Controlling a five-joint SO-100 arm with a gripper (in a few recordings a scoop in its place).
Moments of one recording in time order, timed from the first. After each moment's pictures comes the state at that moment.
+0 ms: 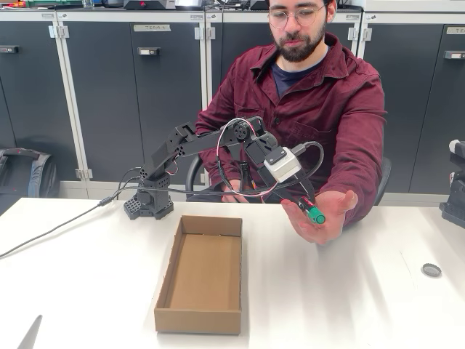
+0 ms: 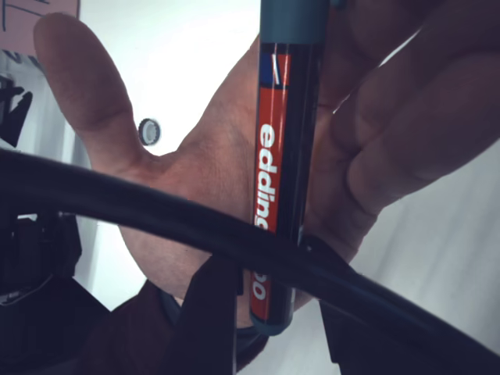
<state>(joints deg) -59.9 53.8 25.3 73.0 -39.2</state>
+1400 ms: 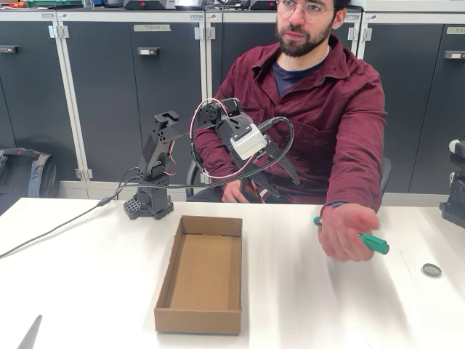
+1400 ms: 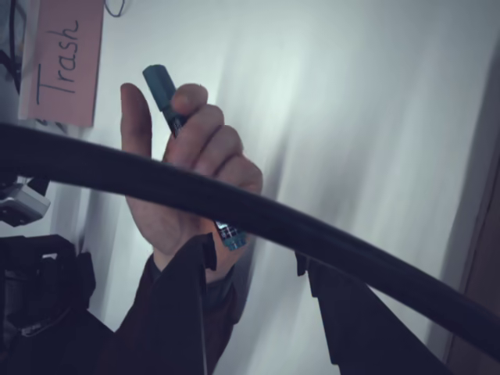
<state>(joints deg) -52.2 71.7 39.4 74.1 -42.5</state>
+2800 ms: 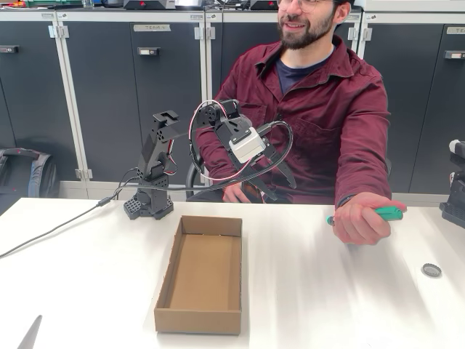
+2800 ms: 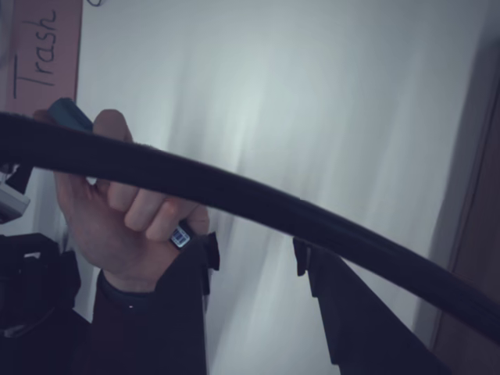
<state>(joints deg) -51.8 72.8 42.5 74.0 -43.1</state>
